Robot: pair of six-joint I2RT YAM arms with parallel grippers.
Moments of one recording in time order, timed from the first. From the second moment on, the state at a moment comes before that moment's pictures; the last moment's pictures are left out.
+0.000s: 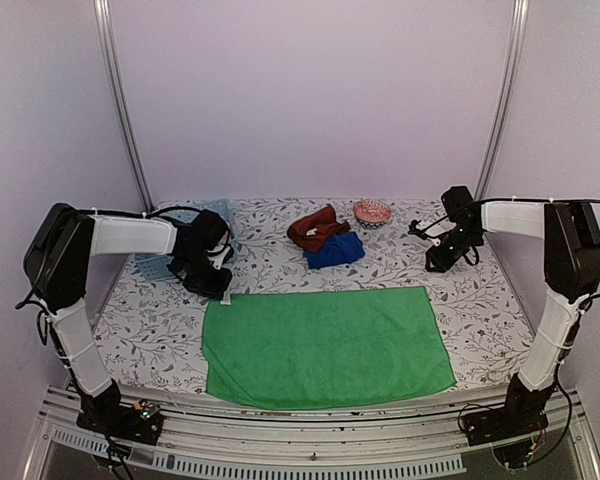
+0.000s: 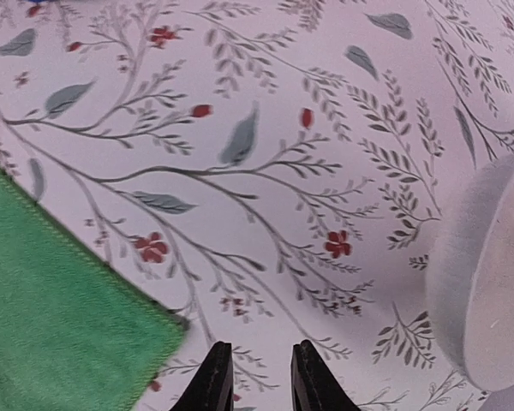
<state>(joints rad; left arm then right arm) -0.48 1.84 1.18 -0.63 -0.01 -0.21 0.18 1.89 1.31 -0.58 -0.07 -0.51</state>
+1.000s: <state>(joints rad) -0.47 2.03 1.35 -0.53 -0.02 -0.17 0.17 2.01 1.34 -0.58 -0.04 -0.50</state>
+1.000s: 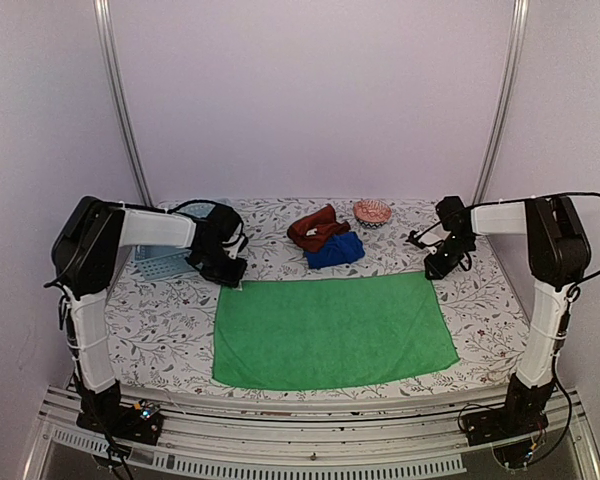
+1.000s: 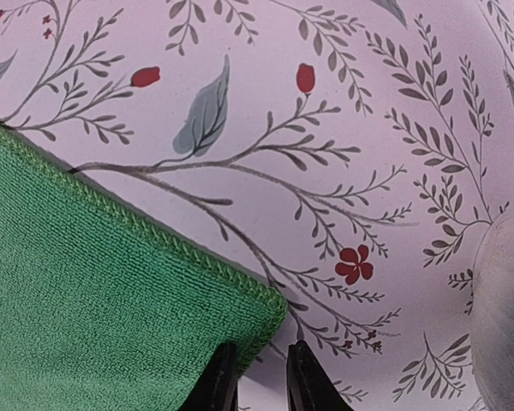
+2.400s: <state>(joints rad) -0.78 1.50 0.74 -0.61 0.27 -0.54 0.17 1.40 0.69 -0.85 -0.19 -0.84</state>
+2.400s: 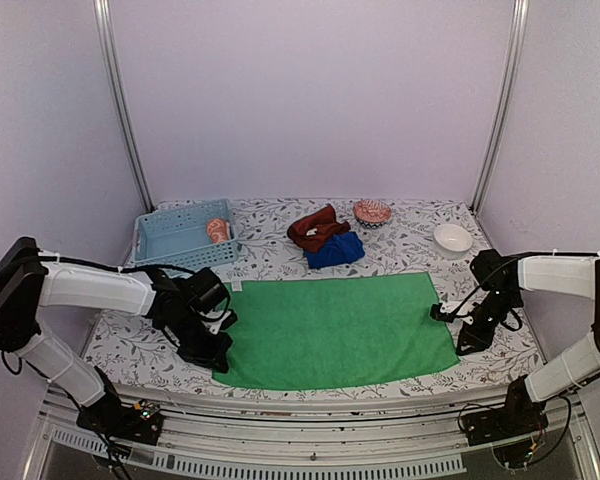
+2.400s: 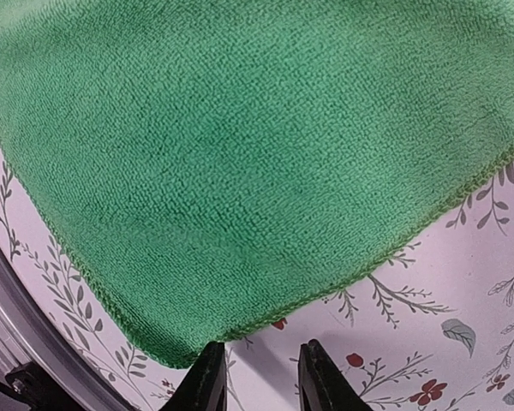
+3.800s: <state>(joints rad) -0.62 1.42 1.00 -0.96 0.08 -0.48 0.29 1.34 0.99 -1.02 -0.18 -0.85</state>
